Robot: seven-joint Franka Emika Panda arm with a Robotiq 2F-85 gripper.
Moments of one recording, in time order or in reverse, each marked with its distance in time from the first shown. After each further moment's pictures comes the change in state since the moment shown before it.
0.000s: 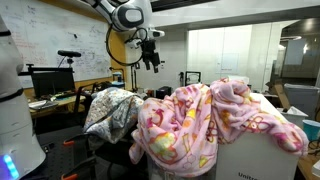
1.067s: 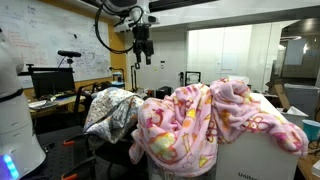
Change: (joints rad) arm -0.012 -0.197 -0.077 -0.044 -0.013 -0.273 -0.150
